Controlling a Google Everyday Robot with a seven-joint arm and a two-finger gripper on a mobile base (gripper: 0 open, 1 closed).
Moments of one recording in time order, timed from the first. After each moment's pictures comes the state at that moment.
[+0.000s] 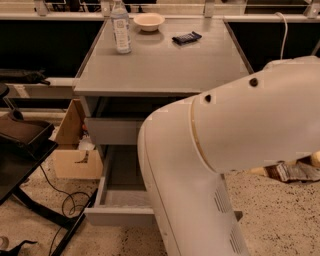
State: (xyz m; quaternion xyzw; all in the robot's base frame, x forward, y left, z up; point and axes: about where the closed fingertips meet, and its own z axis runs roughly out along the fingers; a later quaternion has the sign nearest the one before) arm 0.521 -0.401 0.702 0.54 -0.81 0.05 0.21
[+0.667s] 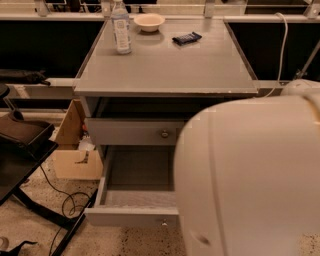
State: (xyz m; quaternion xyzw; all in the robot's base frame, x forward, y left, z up) arm 0.459 -0.351 0.673 0.67 -0.73 -0.06 0.09
